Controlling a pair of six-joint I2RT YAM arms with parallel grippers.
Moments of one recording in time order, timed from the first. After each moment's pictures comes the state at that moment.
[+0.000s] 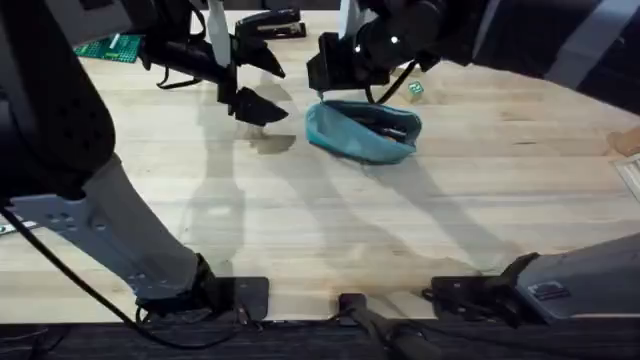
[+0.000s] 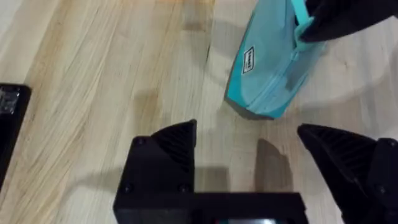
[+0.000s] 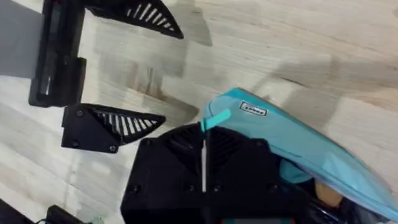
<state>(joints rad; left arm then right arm) 0.11 1.96 1.42 -1.05 1.00 1.49 0.64 1.68 1.41 -0.66 -0.08 0.47</state>
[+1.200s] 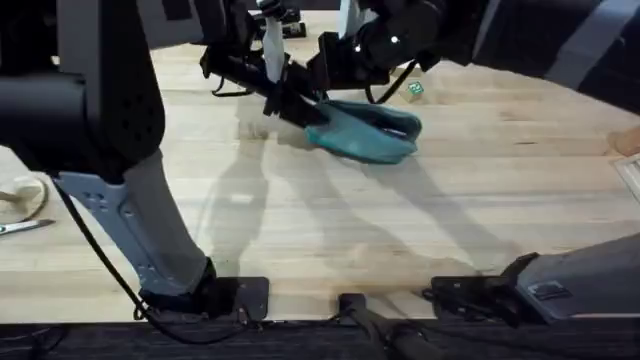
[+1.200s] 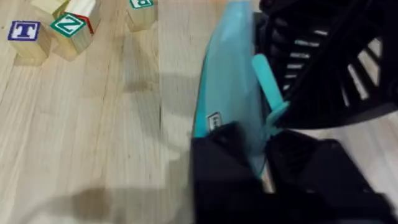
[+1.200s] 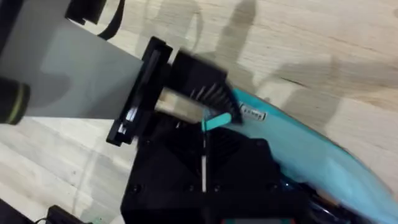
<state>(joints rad) -0.11 2.05 1.42 -1.04 1.09 1.49 0.64 1.68 1.41 -0.66 -0.08 0.47</state>
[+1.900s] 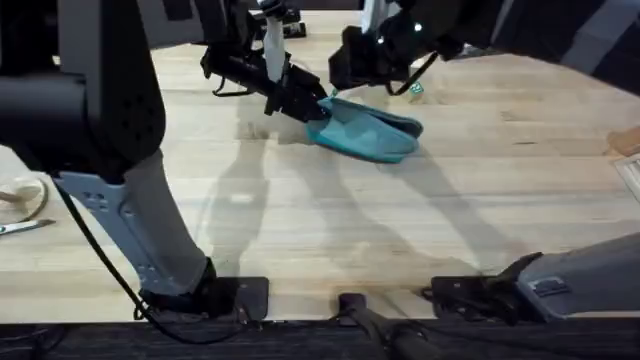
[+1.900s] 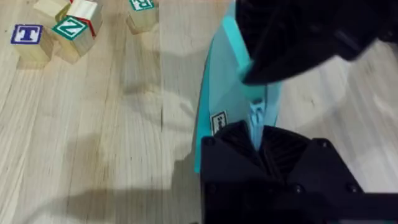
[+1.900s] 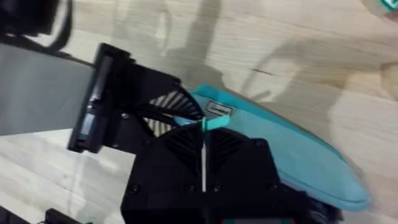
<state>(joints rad) -0.11 2.05 1.42 -1.03 1.10 1.49 0.54 1.68 1.41 -0.72 -0.11 0.46</state>
